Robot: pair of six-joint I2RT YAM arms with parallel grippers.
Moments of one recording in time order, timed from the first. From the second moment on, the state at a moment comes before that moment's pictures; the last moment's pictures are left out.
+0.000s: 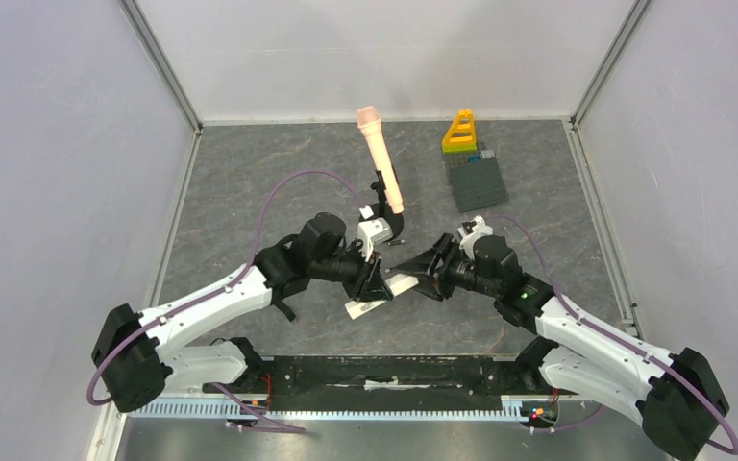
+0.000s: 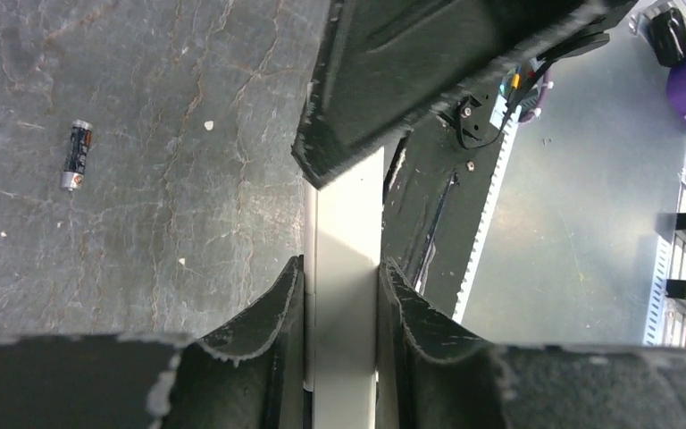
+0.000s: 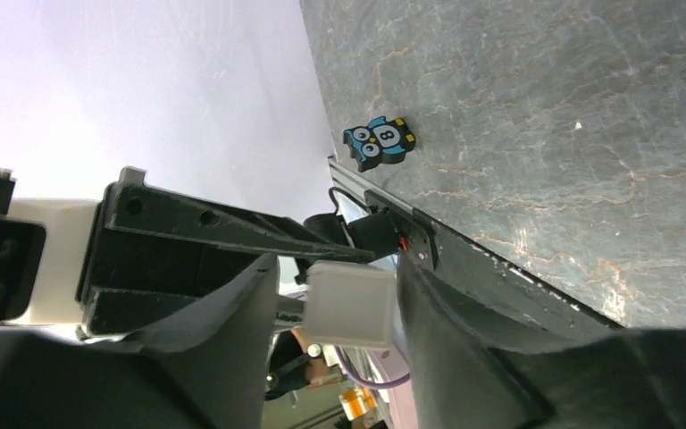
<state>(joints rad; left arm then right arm) -0.85 1.13 0.78 -0.24 0.53 -0.22 0.71 0.90 0.46 0.05 -0.31 1.49</state>
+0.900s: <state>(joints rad) -0.85 1.19 0.84 -0.37 0.88 -0.23 0.68 0.74 0.57 -0.02 -0.64 0.52</state>
